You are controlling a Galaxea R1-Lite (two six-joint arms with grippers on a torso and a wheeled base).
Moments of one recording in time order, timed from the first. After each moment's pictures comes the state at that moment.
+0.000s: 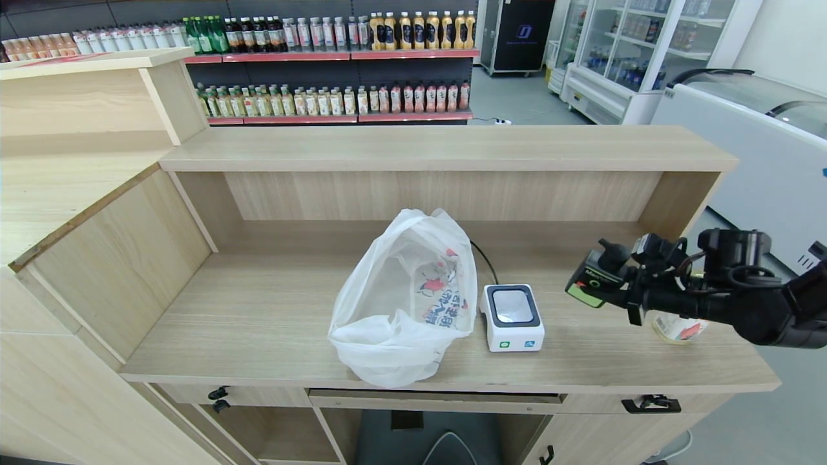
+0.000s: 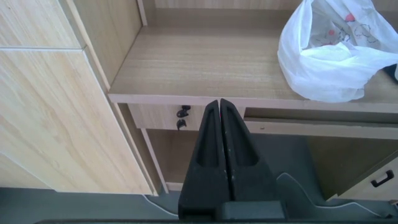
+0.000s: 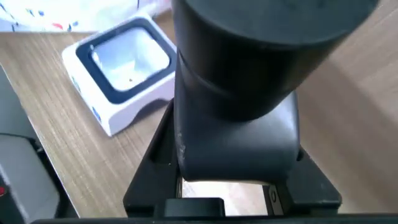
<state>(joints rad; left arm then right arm) 0.00 0.00 0.00 0.00 0.01 0.01 -0.14 2.06 -0.90 -0.74 0.85 -0.78</state>
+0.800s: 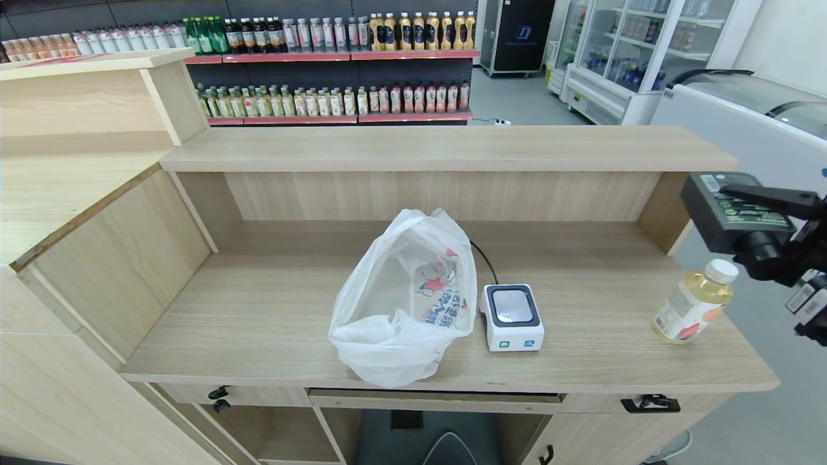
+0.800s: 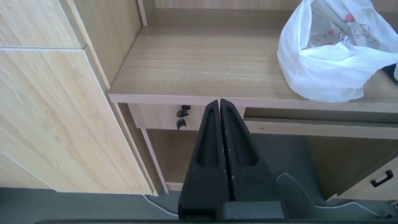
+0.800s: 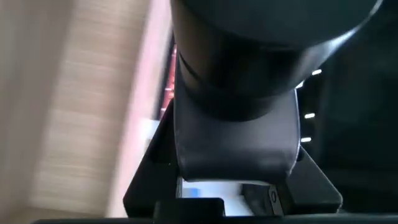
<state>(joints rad) 0.00 0.00 0.00 0.00 0.01 0.01 -0.34 1.48 -0.67 -0.93 1.08 -1.85</state>
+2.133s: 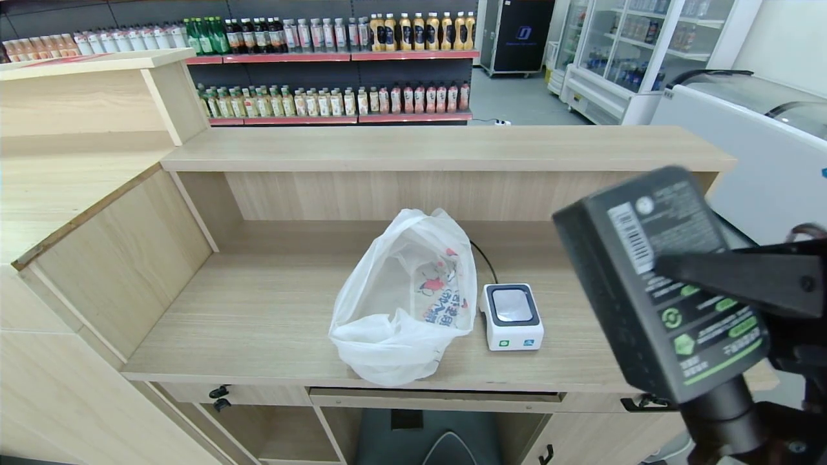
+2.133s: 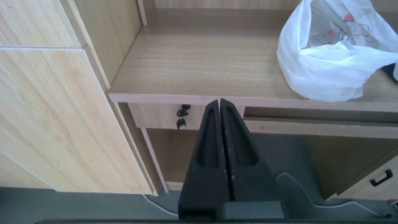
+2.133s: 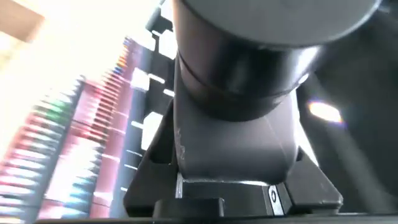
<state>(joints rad) 0.00 0.00 0.00 0.00 0.01 0.01 0.46 1.36 -0.51 -1.22 1.03 -2.18</state>
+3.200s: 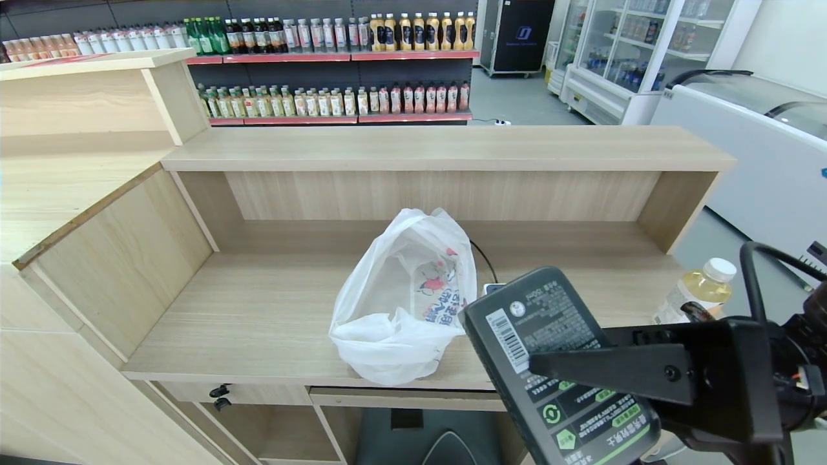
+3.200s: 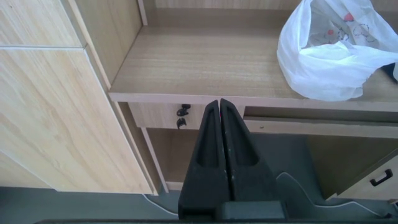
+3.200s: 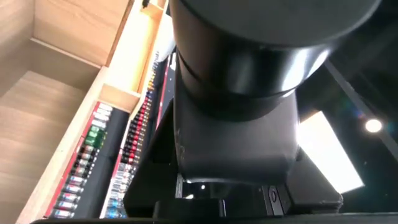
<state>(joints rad) 0.00 0.00 0.00 0.00 0.01 0.01 0.69 1.42 -0.48 -1.07 0.83 -2.27</state>
